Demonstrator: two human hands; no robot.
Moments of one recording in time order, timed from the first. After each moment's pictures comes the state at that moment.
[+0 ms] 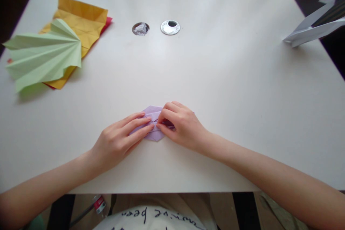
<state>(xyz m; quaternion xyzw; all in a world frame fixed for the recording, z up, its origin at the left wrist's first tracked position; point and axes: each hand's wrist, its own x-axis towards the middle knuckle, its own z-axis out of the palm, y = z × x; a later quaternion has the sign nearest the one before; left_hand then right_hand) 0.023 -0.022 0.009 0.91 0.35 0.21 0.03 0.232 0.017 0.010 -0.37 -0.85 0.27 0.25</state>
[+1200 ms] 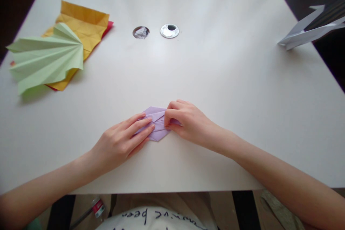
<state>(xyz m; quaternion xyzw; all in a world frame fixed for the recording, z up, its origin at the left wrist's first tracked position) 0.021 -0.025 0.013 0.93 0.33 0.16 0.00 0.248 0.031 0.025 -0.35 -0.87 0.32 0.14</state>
